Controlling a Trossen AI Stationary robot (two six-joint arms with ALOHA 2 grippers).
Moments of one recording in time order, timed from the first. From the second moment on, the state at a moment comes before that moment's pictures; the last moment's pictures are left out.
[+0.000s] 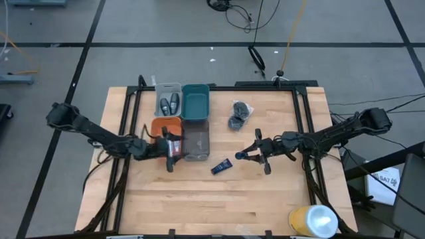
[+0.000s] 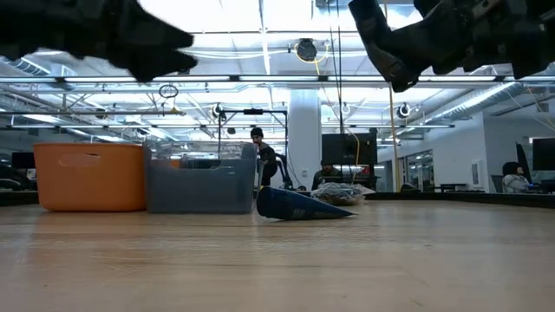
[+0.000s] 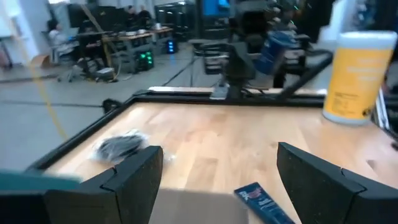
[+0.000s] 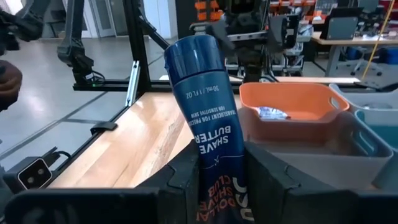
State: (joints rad) left arm -0.34 1.10 0.31 0.75 -0.52 0.02; right arm 0.16 1.11 0.31 0.72 -0.03 0.06
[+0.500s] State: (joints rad) left arm -0.30 1.53 0.77 0.75 -0.44 0.19; right arm 0.20 1.16 0.31 0.84 -0.03 0.02
